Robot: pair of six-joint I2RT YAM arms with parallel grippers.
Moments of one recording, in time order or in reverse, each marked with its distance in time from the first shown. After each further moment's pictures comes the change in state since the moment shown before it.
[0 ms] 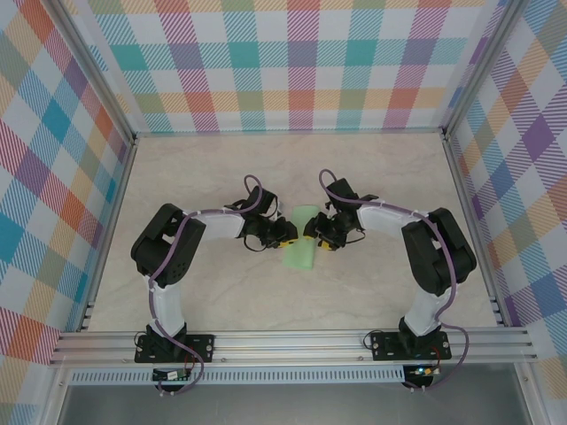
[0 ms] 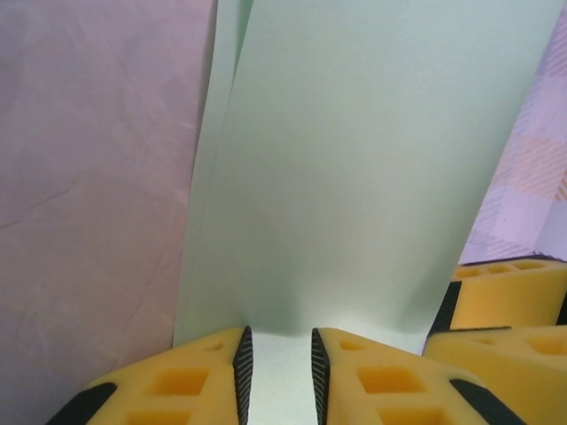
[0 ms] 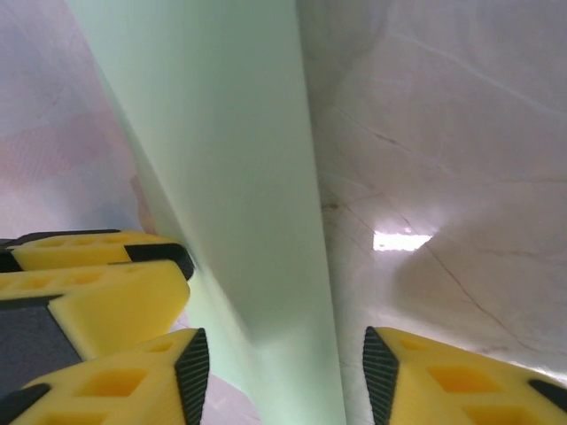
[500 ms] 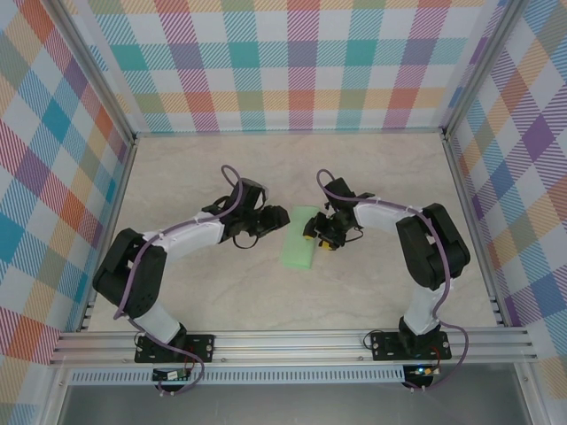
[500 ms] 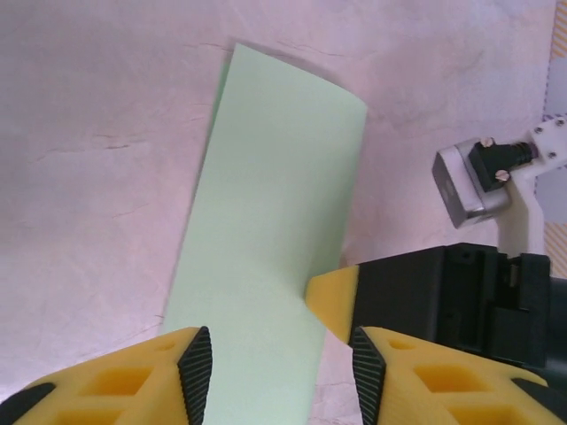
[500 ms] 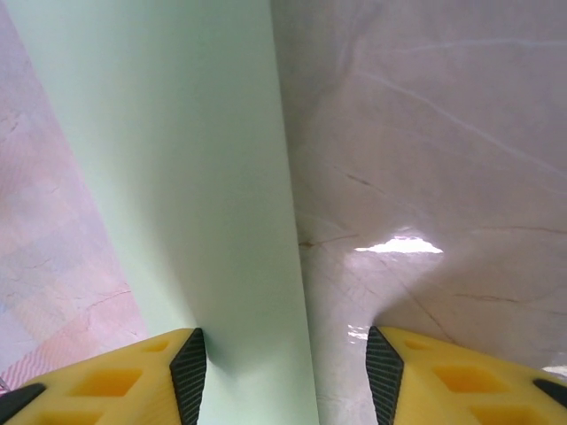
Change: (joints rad) left arm 0.010 -0.299 -0.087 -0.061 -0.249 -0.029; right arm -0.006 0.050 0.037 -0.039 0.028 -0.010
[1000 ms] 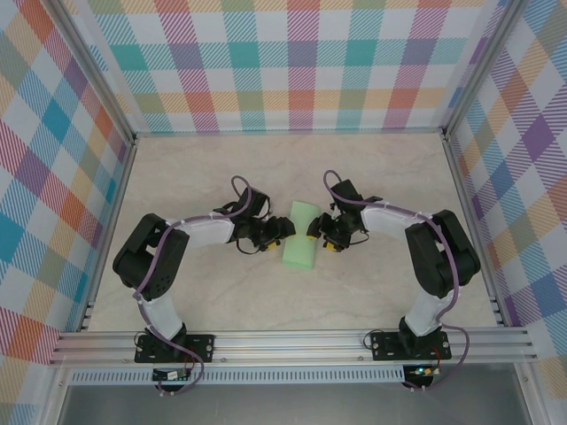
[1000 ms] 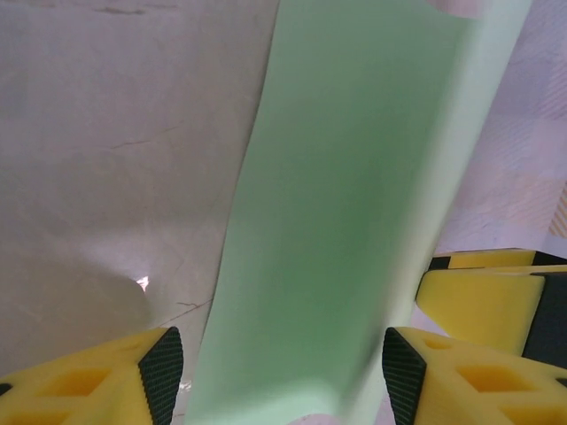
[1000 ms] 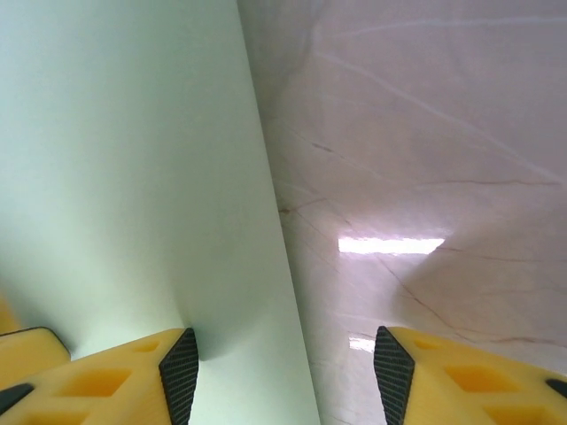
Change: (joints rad) left arm 0.008 0.157 -0.004 0.042 0.164 -0.031; right arm -0.028 -0.087 -0.080 0.039 -0.006 0.008
